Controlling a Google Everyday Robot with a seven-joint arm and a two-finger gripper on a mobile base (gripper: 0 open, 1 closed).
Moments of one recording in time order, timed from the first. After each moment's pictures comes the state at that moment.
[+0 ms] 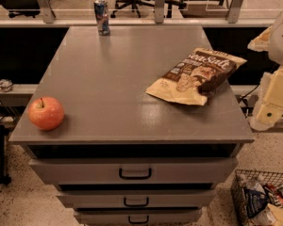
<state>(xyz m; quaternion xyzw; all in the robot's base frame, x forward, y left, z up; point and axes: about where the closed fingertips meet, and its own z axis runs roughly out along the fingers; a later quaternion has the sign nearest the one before) 0.438 -0.217 0.976 -0.60 0.78 -0.03 0.16</state>
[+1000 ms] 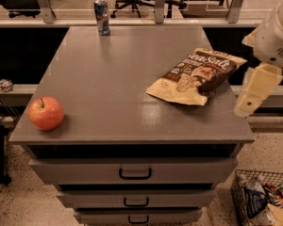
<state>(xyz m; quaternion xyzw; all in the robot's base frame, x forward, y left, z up) 0.486 -0.224 0.958 -0.58 0.79 -0.06 0.19</state>
